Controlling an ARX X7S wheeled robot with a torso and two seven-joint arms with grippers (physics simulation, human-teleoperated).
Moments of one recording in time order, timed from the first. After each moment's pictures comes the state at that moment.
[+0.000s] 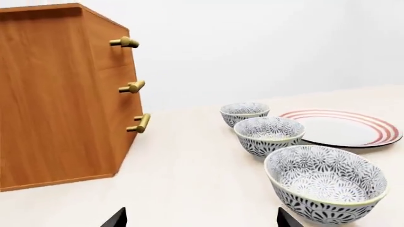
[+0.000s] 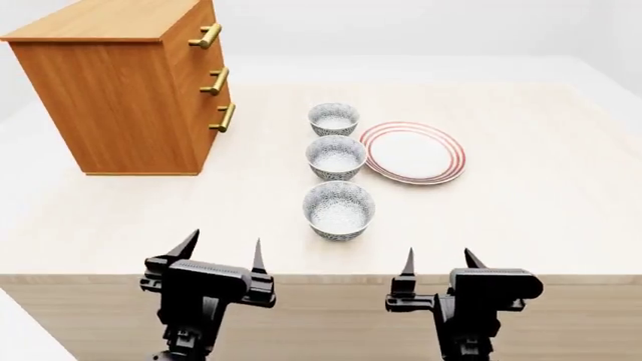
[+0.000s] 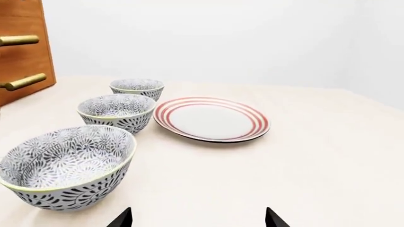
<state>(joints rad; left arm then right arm) -0.12 -0.16 0.15 0.11 -0.08 -0.13 -0.04 0.09 0.14 -0.09 -0.11 0.09 0.21 0.15</state>
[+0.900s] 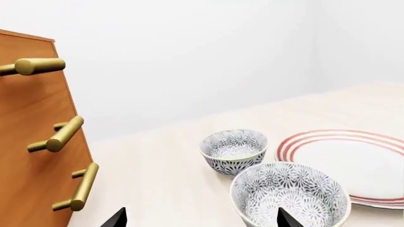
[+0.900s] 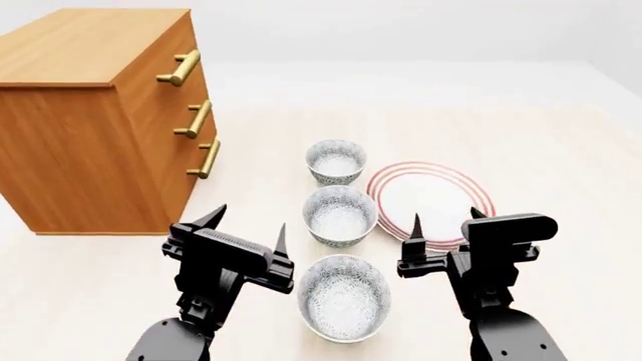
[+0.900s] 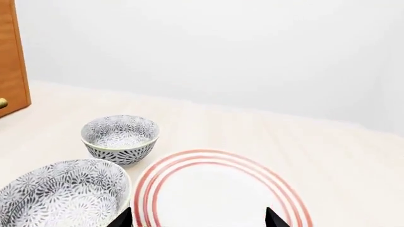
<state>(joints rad) -0.25 -0.21 0.24 0.21 -0.12 -0.34 0.03 0.26 0.27 -0.09 -0.24 0.17 0.51 0.07</state>
